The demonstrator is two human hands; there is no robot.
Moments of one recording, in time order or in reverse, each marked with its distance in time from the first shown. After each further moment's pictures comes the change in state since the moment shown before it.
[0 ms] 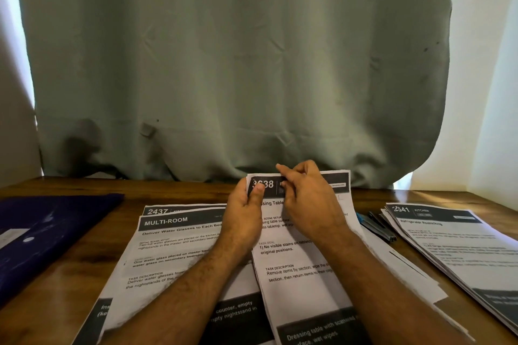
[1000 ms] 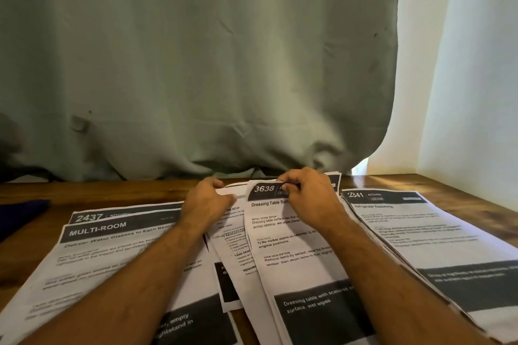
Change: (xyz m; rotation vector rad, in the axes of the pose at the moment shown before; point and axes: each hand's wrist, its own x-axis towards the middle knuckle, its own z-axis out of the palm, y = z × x) left_hand 0.060 -0.019 0.033 0.758 -0.043 -0.201; right_hand -0.004 0.088 -0.025 0.126 -0.034 0.206
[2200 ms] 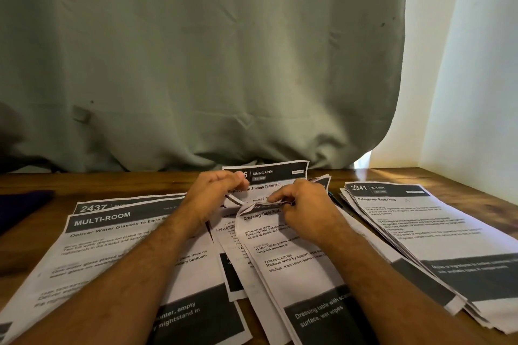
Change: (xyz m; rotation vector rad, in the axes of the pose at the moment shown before) left_hand -0.007 -0.017 -0.008 -0.568 -0.259 0.209; right_hand -0.031 -0.021 0.004 -0.070 -0.252 0.105
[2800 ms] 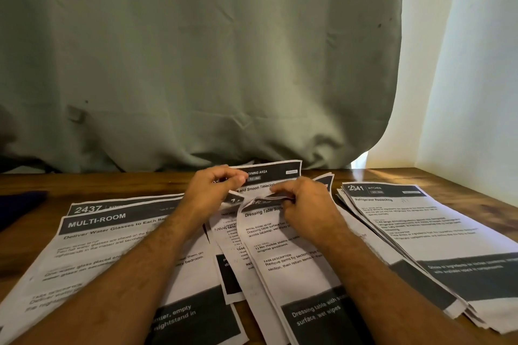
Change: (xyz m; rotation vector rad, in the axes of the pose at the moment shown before) left_hand 0.001 0.004 0.004 0.061 0.068 0.042; right_hand 0.001 0.003 0.001 -0.001 0.108 0.018
